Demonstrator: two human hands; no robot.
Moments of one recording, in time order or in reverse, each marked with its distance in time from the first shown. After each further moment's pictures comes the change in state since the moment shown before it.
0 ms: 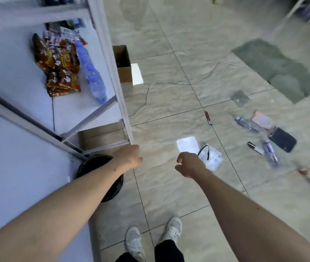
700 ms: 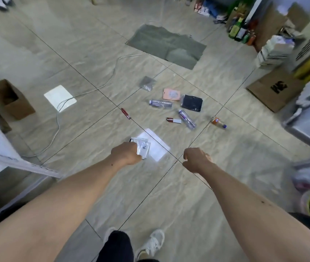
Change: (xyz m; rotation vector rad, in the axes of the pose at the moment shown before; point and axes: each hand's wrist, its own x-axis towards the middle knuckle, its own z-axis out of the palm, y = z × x) left_hand -0.024 0.455 0.048 0.218 -0.060 0.320; right_hand -0.153 0.427 -0.101 0.057 0.099 0.394
